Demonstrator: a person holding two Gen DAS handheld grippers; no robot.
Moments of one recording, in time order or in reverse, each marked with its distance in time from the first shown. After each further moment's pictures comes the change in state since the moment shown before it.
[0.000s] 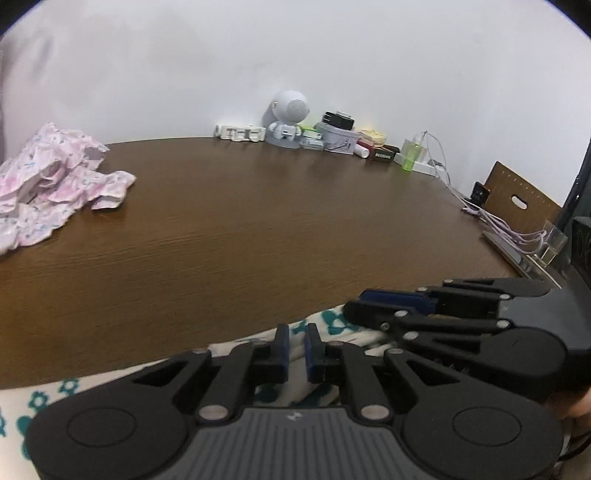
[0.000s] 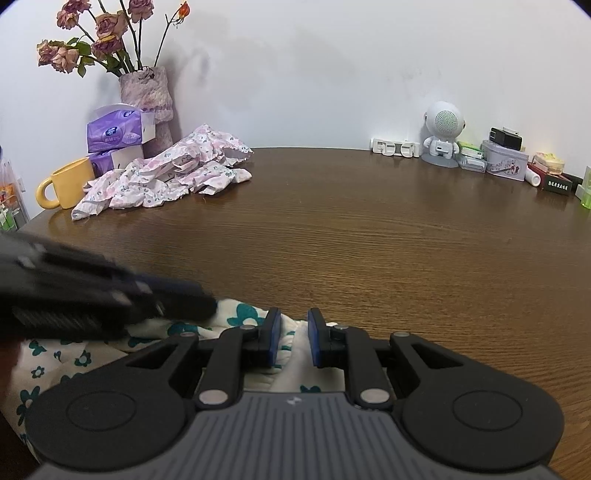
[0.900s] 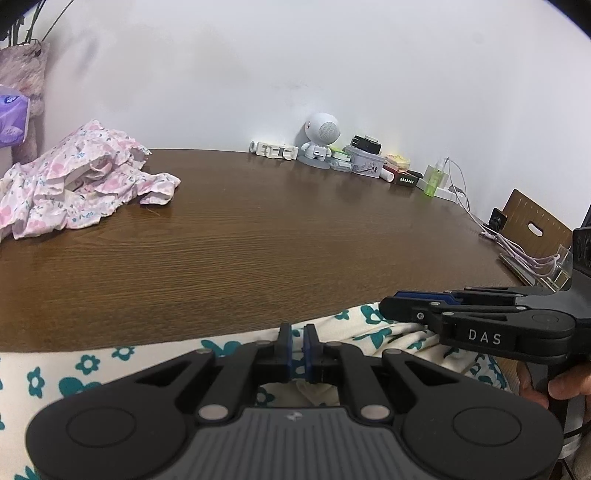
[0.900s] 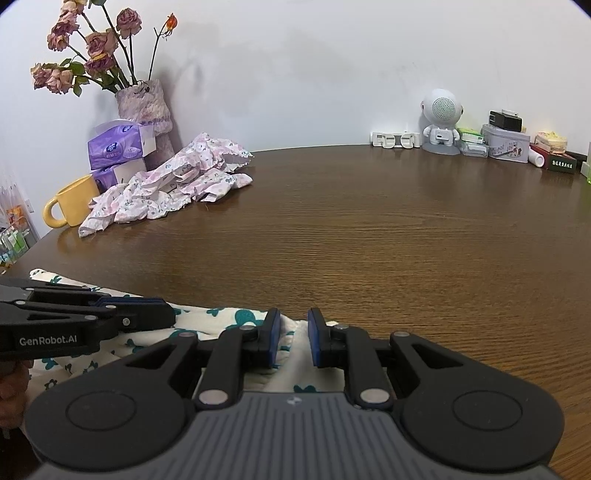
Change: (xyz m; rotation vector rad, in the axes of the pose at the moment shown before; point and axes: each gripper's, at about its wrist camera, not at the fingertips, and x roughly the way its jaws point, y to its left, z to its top) left arm -0.013 0.016 -0.020 -0.044 -0.069 0.039; right arm 0.000 -0.011 0.001 0.067 -0.001 0.046
